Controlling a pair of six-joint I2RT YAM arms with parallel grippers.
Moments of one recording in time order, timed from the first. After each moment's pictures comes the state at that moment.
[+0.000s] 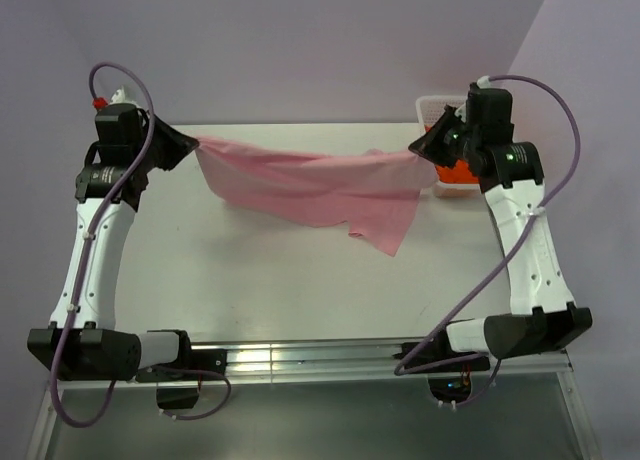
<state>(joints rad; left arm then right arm) -0.03 1.30 1.47 -0.59 0.16 -0.77 0.10 1.38 1.68 -0.89 -0.19 0.66</state>
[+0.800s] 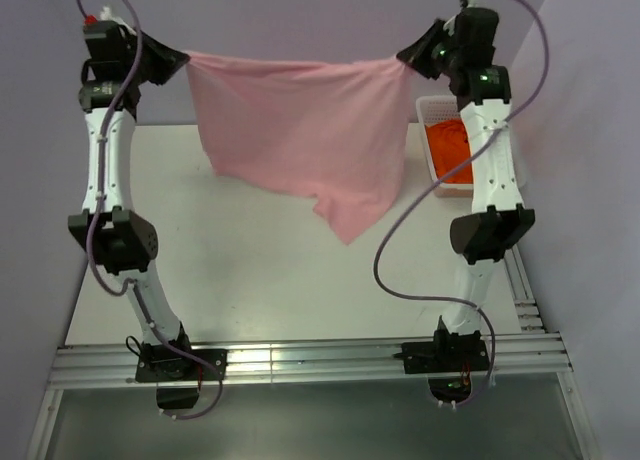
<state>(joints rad) 0.09 2.05 2.32 -0.54 0.37 -0.82 0.06 2.05 2.48 -0.78 -0.28 0.63</state>
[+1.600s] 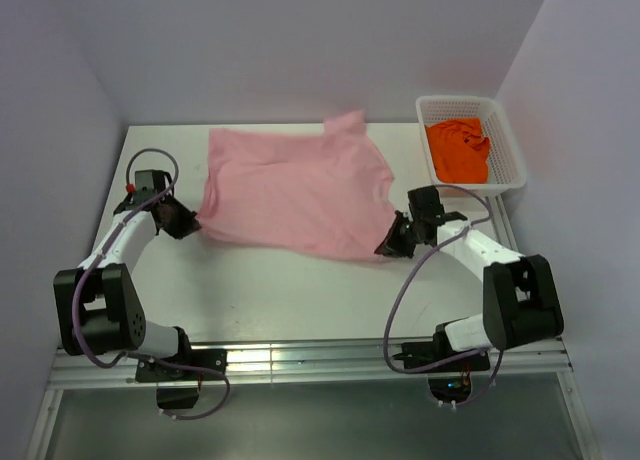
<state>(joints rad) 0.10 1.42 0.94 -0.46 0.12 -0.78 0.19 1.41 0.78 -0.40 -0.35 0.70</state>
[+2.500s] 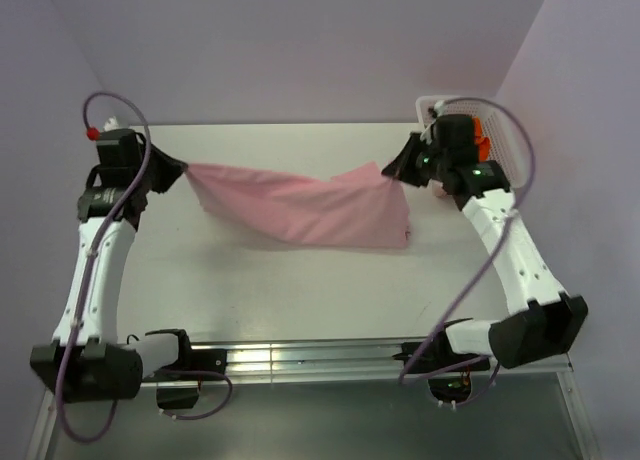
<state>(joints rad) 0.05 1.21 1.20 -0.60 0.06 -0.80 0.20 1.30 1.28 -0.69 -0.28 0.59</state>
